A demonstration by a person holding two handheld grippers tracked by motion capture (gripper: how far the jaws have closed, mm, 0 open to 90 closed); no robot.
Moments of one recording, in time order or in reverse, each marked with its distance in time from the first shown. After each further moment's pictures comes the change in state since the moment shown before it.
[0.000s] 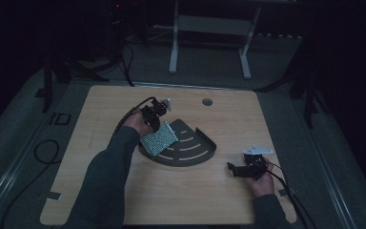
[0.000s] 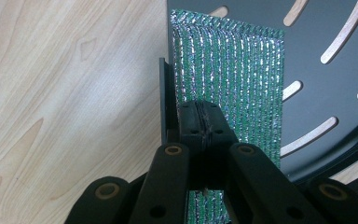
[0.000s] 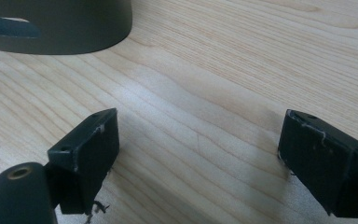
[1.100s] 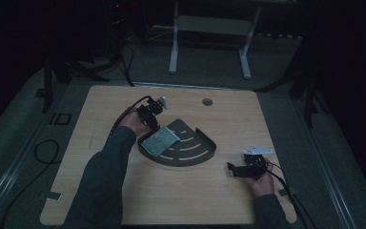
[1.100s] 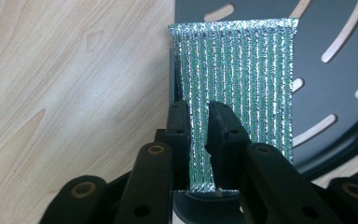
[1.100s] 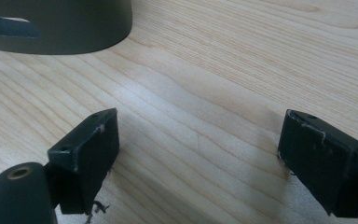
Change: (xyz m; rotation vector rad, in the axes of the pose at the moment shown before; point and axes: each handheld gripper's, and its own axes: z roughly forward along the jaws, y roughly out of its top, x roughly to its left) left arm 0.010 -0.010 -0.007 -0.035 -0.033 -0.044; right arm 0.000 0.000 0.000 0.000 0.000 0.000
